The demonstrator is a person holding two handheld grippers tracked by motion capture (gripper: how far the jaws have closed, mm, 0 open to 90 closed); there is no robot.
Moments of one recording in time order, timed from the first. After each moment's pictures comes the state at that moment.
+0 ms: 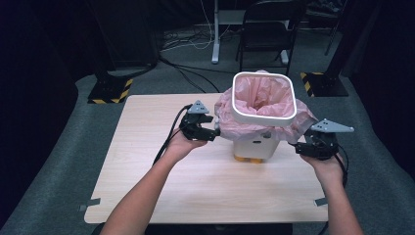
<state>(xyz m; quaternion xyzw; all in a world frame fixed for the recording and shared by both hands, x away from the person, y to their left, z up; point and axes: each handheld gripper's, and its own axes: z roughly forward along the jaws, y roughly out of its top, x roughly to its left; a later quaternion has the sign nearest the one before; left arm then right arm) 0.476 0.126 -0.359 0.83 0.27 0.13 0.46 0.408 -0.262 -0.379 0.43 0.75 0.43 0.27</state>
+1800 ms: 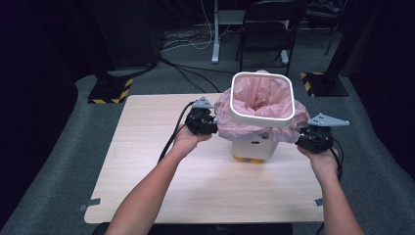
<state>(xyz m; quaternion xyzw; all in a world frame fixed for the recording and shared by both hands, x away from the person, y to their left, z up) 0.495 0.116 -0.363 0.83 0.27 0.09 0.48 0.427 -0.256 -0.378 0.42 0.75 0.45 0.25</state>
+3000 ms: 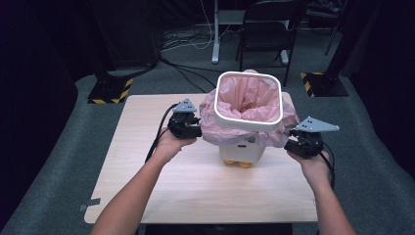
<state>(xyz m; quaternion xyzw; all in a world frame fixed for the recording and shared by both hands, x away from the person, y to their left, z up) 0.462 0.162 -0.342 0.82 0.26 0.11 0.49 0.404 -0.217 -0.364 0.37 0.76 0.47 0.26</state>
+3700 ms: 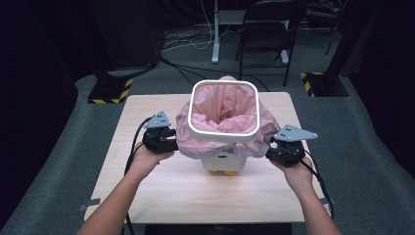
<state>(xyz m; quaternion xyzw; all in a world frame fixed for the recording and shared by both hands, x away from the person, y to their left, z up) 0.416 0.222 -0.348 0.82 0.27 0.13 0.49 0.381 -0.163 -0.360 0.32 0.78 0.47 0.26</state>
